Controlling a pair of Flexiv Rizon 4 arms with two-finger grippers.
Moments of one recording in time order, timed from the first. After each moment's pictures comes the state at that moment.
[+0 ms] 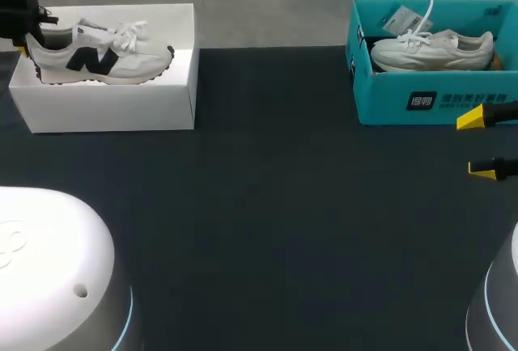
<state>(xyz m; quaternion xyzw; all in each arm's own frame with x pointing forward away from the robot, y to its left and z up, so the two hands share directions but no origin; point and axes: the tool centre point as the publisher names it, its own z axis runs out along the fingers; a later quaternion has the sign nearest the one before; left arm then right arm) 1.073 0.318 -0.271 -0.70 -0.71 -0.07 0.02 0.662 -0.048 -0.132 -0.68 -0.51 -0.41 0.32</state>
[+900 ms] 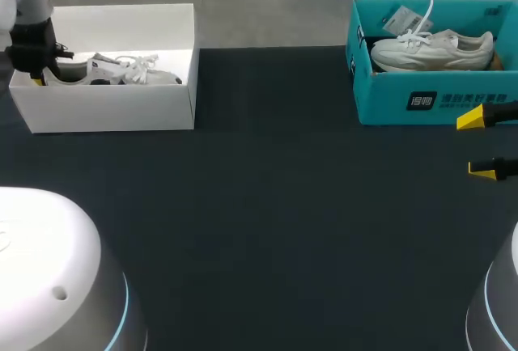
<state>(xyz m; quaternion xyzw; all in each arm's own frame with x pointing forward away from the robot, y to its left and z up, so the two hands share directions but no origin) 1.072 0.315 -0.357 -0.70 -0.71 -0.05 0.04 0.662 -0.048 -0.132 -0.68 -0.51 -0.41 0.32</state>
